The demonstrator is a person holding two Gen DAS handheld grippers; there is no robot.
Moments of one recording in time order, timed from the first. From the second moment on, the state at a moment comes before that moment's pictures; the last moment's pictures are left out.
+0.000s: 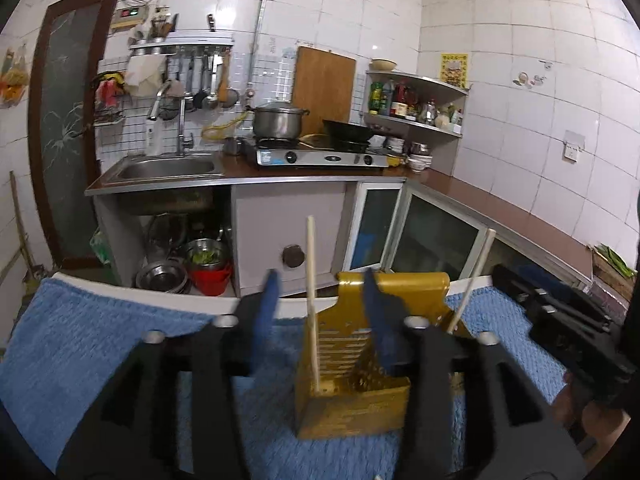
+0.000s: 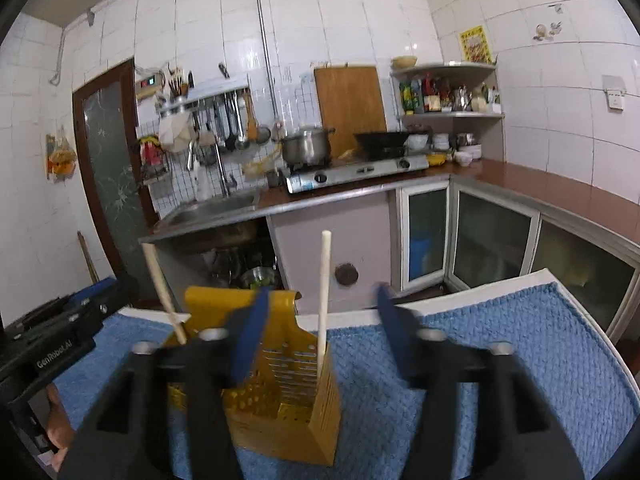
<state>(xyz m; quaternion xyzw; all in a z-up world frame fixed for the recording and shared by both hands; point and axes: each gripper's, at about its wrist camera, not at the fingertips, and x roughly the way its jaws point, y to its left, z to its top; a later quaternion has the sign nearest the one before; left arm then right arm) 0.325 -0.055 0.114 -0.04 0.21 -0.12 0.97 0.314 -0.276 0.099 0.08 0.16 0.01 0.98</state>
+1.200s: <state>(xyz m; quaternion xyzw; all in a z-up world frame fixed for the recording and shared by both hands) 0.202 0.003 0.007 -0.05 0.37 -0.05 0.93 0.185 -0.258 -0.005 0.03 0.29 -0.03 0.96</state>
